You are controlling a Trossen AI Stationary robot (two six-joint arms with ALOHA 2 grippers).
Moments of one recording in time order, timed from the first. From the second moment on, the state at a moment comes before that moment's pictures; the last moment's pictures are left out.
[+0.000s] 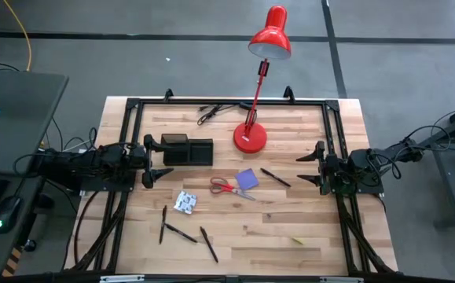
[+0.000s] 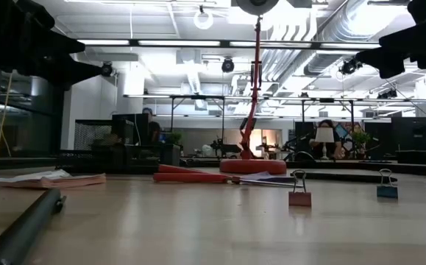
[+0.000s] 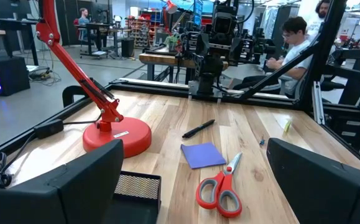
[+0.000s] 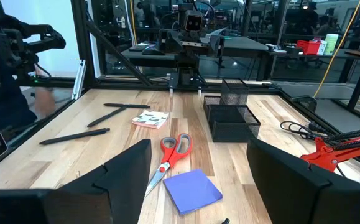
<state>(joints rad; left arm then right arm) 0.03 0.01 0.05 -0.09 -0.20 -0.08 0.34 0.01 0.14 -0.20 0.33 -0.03</state>
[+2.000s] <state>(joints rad) 0.03 0.01 0.05 -0.05 -0.22 0.02 0.34 0.52 0.14 0.24 0.38 0.40</state>
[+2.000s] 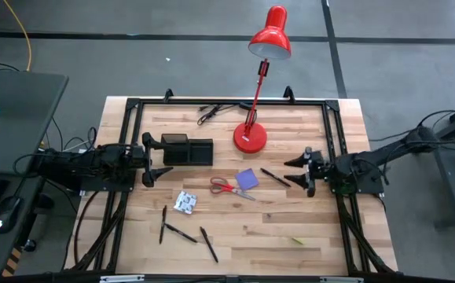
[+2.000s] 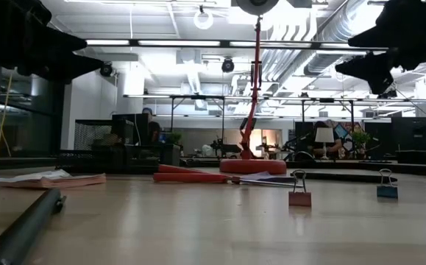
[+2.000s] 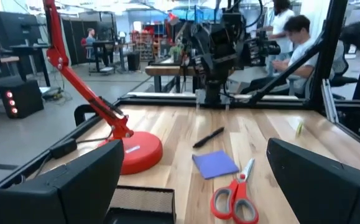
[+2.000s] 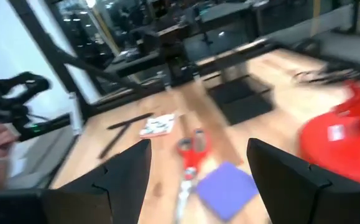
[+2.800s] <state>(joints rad) 0.03 0.01 0.05 -0.06 -0.22 -0.11 0.65 1.66 1.16 -0.72 0.64 1.10</state>
